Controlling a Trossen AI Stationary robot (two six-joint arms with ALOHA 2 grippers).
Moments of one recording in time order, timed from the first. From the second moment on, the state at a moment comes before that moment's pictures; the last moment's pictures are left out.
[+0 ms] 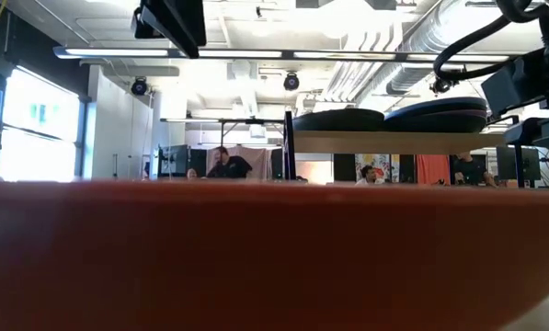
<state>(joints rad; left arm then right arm) -0.23 1.56 1.44 -1.02 -0.14 -0.79 0.58 1.52 0.80 -0.73 -0.02 0.71</state>
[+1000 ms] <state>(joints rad) -0.23 1.57 1.44 -1.02 -0.14 -0.78 0.58 1.53 0.80 -0.66 -0.05 0.77</state>
